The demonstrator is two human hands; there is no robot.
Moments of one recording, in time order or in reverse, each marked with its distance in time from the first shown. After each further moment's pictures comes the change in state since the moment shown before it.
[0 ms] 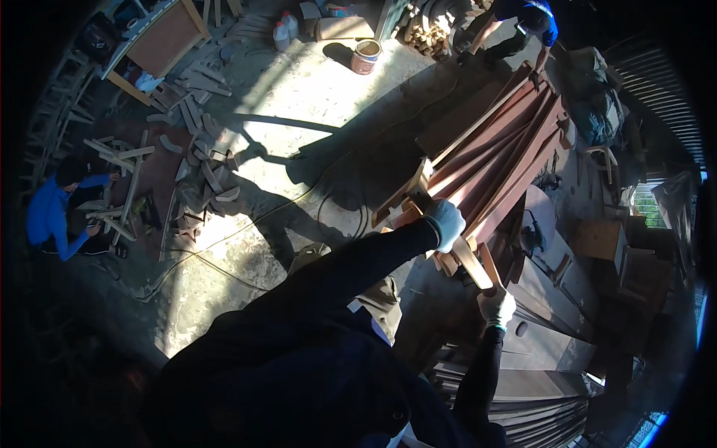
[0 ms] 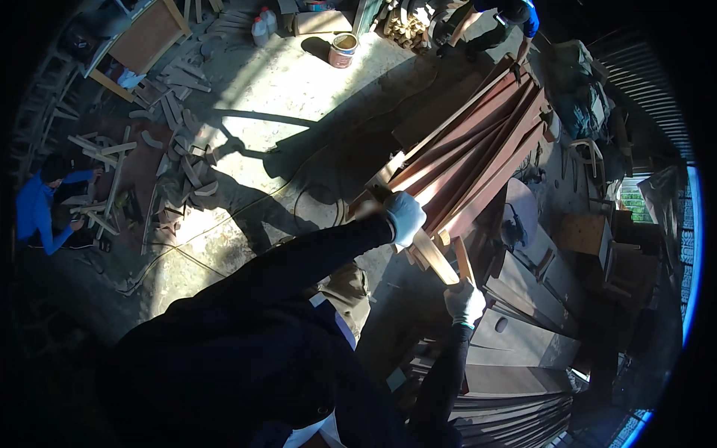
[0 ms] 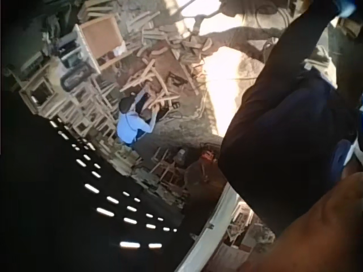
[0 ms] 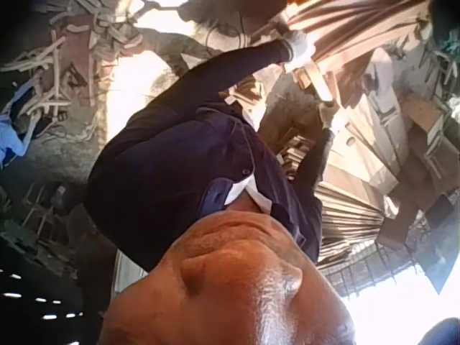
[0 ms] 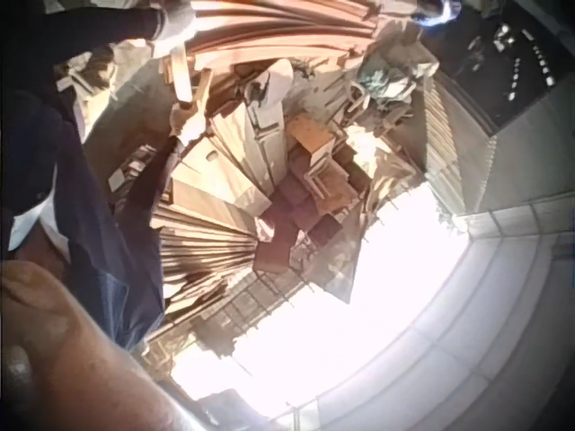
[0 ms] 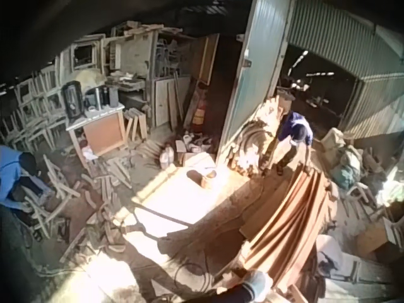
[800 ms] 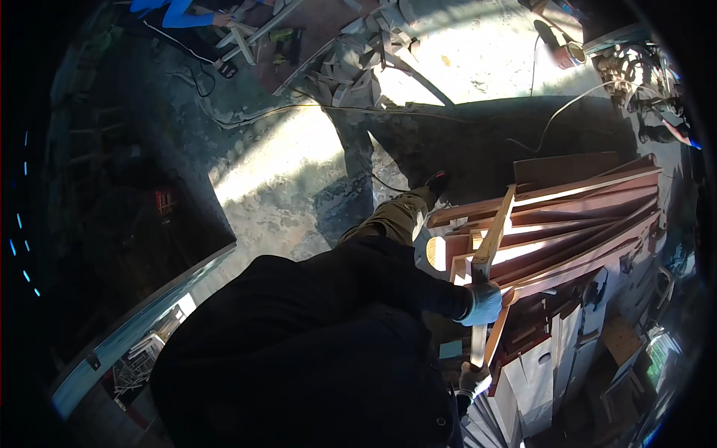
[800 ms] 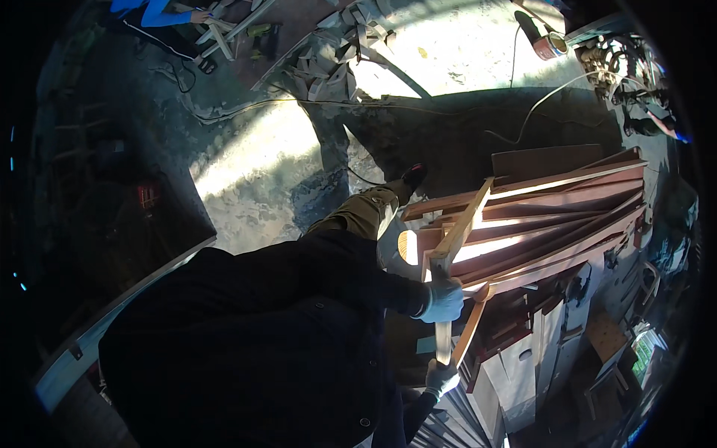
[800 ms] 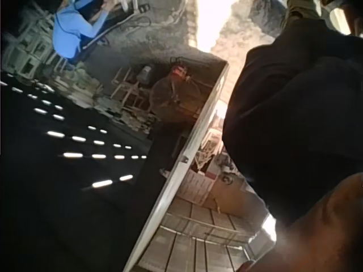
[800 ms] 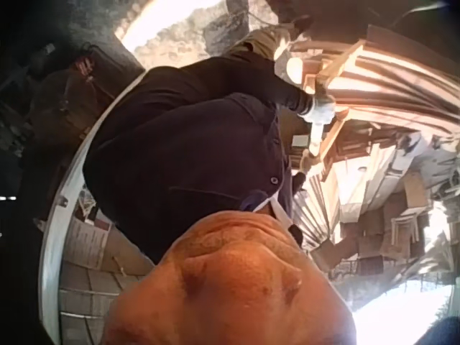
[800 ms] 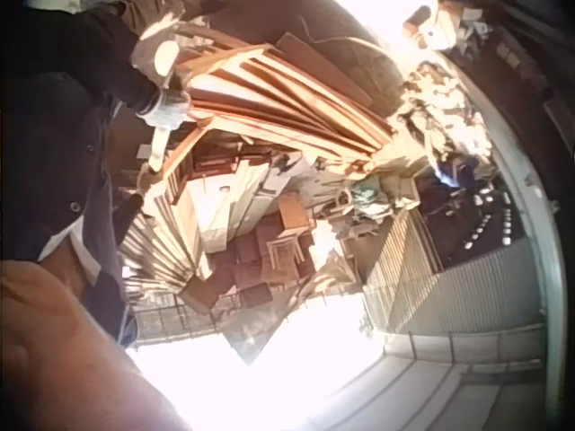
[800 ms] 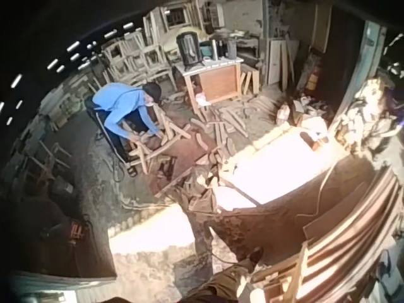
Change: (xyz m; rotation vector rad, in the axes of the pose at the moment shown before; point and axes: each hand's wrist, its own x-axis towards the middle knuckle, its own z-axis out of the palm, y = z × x) left_hand -0.459 0.182 0.055 -0.064 -0.017 0.039; right_hand -0.460 -0.053 0.001 0.080 -0.422 -0.049
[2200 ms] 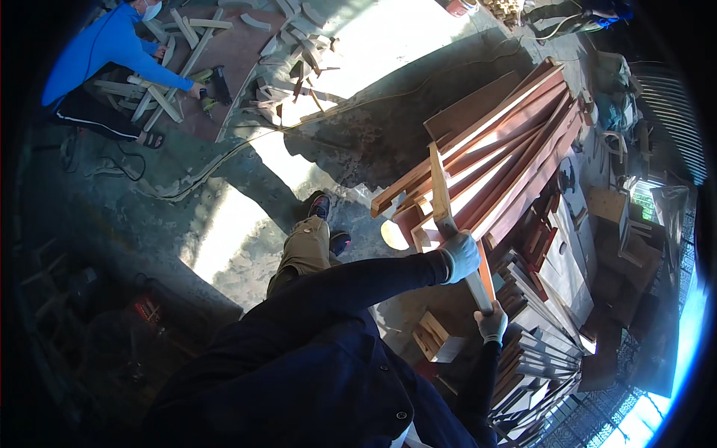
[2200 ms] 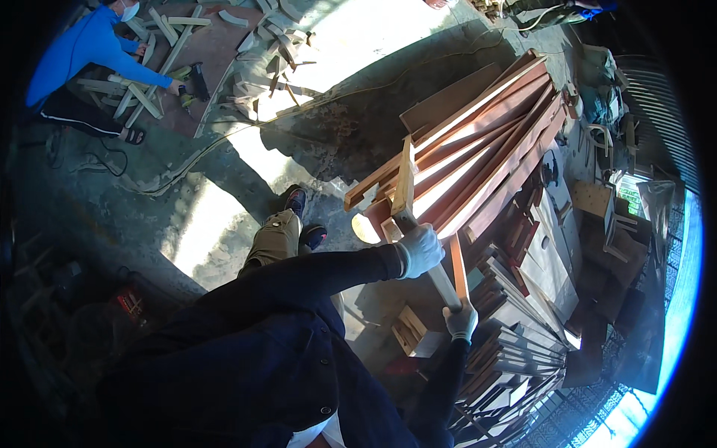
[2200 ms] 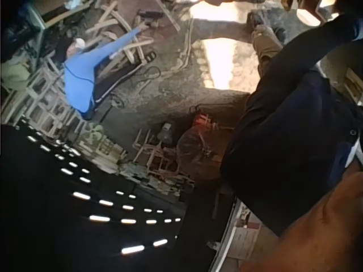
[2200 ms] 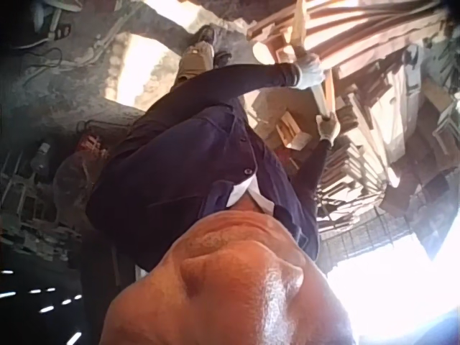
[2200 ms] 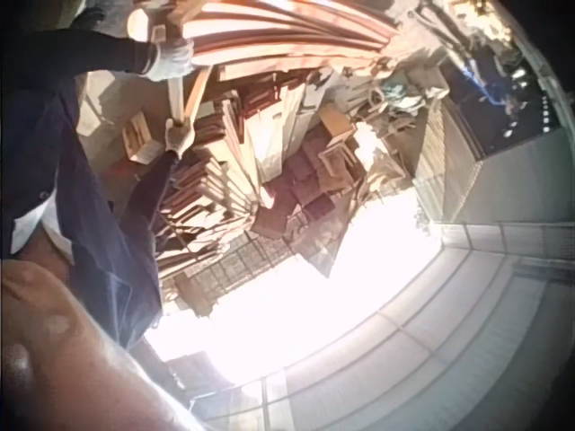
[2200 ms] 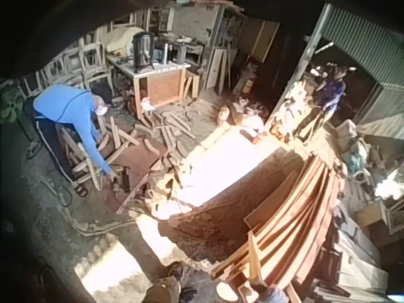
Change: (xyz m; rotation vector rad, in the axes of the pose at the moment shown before) left_hand -0.312 0.017 0.009 0.087 0.074 0.097; right_hand -0.251 -0.191 0.111 0.024 0.107 0.117
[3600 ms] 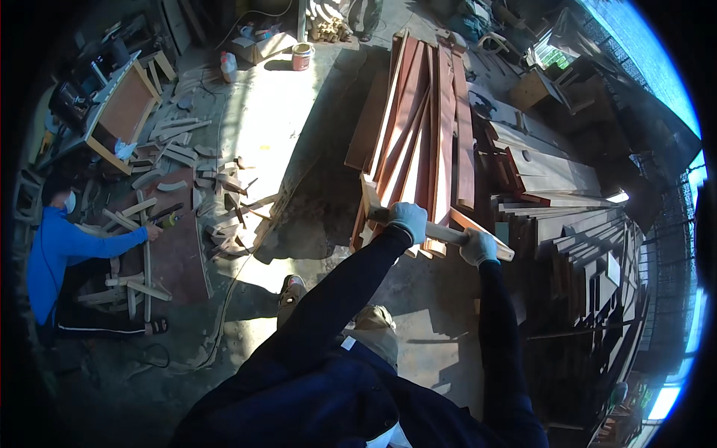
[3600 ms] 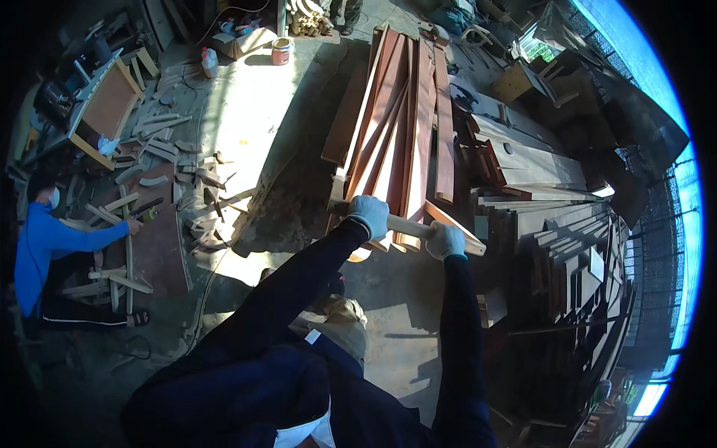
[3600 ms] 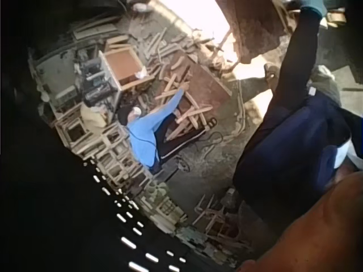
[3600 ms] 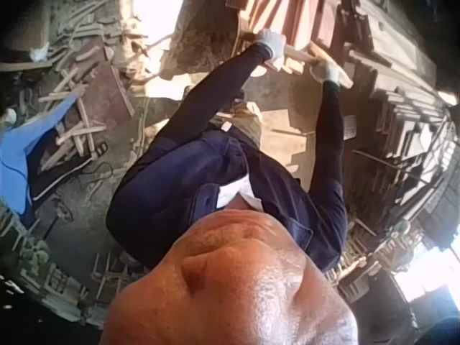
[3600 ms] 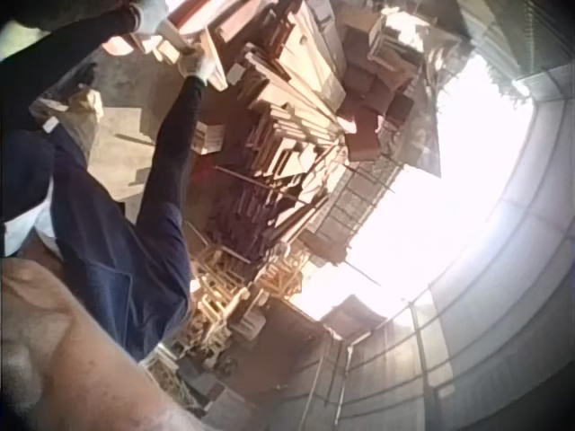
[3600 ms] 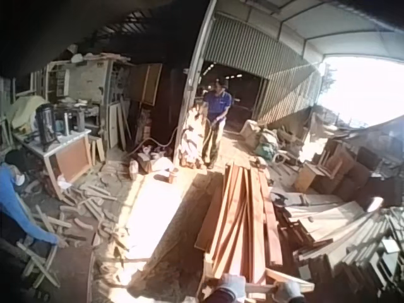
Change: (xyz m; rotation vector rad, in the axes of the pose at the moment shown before) left_hand 0.013 -0.050 -0.024 -0.019 -0.173 -0.003; right_hand 0.022 -0.106 0.008 -0.047 0.226 0.089
